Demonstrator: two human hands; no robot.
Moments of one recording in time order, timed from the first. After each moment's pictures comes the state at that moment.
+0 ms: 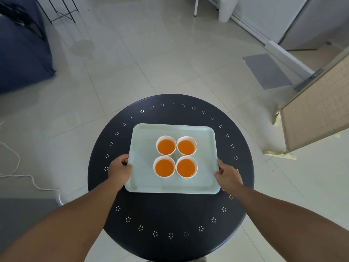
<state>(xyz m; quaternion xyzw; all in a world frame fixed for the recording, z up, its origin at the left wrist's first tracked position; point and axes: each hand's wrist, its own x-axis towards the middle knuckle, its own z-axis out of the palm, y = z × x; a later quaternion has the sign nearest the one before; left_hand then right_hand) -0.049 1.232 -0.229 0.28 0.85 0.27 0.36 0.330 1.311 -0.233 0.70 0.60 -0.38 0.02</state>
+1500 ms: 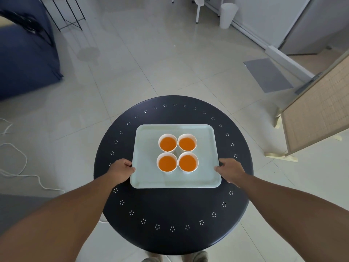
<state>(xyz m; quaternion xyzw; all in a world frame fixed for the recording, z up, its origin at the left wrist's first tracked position) -0.066 1.215 -0.209 0.36 0.84 0.08 0.40 0.338 1.326 -0.216 0.69 0.61 -0.39 0.02</state>
